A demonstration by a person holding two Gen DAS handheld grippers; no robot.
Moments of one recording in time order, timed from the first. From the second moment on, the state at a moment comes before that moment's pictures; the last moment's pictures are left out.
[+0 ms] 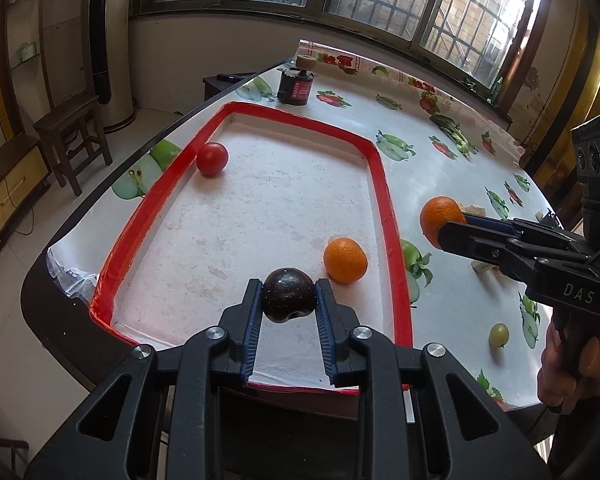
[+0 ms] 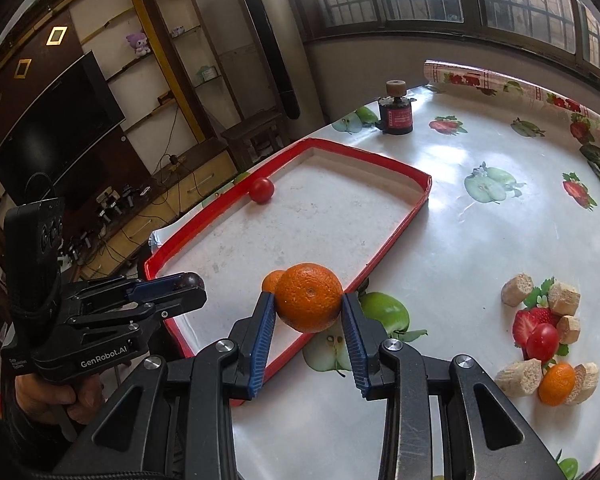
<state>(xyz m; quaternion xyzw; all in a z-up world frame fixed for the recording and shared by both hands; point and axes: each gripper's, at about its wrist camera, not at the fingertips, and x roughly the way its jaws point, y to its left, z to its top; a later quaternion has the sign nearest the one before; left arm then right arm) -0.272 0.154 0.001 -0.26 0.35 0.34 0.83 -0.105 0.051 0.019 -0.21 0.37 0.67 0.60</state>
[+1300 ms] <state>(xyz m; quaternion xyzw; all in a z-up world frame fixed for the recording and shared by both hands) -0.267 0.175 -0.007 -0.27 0.35 0.37 0.81 -0.083 0.078 0.008 -0.20 0.39 0.66 0.61</state>
